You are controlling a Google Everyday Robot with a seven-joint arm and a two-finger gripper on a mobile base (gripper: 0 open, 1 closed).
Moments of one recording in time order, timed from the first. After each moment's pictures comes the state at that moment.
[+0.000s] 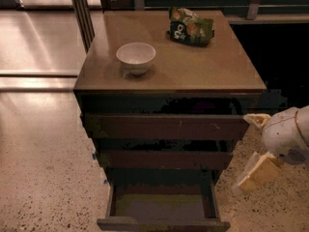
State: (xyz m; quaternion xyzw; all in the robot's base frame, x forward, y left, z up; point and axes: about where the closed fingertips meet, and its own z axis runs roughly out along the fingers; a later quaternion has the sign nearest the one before) arm 0.399 -0.200 0.815 -0.54 0.79 0.13 0.26
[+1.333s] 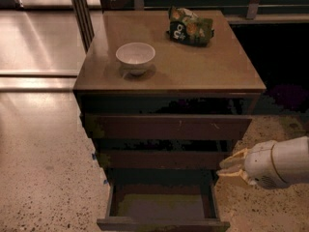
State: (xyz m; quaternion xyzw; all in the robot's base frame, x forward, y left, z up) arm 0.395 -0.191 0.725 -0.47 0.83 0.14 0.27
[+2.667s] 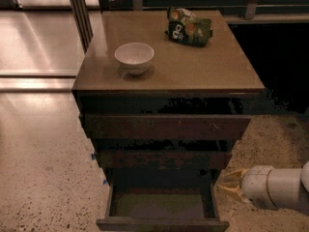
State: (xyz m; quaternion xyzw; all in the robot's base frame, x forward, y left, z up) arm 0.393 -0.198 0.658 -0.45 0.82 0.14 0.32
